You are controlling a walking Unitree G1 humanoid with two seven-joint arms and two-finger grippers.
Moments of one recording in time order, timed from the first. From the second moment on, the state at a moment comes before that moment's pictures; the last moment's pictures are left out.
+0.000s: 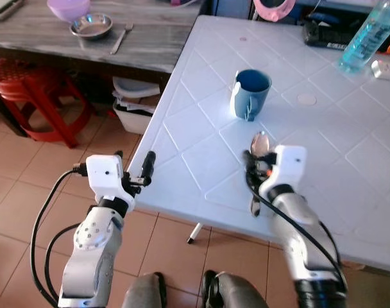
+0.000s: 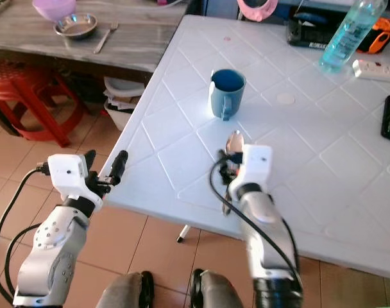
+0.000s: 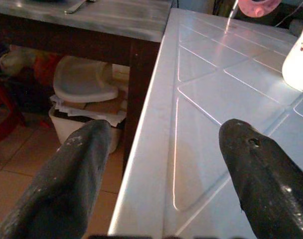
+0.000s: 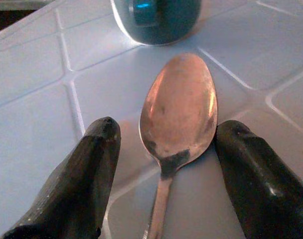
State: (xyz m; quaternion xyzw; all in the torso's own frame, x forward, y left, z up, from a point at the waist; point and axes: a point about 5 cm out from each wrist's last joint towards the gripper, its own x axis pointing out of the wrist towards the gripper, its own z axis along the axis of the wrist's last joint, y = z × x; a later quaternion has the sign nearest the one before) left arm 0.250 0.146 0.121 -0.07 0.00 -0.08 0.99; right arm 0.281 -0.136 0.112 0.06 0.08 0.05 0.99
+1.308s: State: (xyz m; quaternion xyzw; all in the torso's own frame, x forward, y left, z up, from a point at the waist) left arm 0.244 0.143 0.117 -0.08 0.02 -0.11 0.99; right arm 0.253 -0.143 0.122 0.03 0.20 0.06 0.98
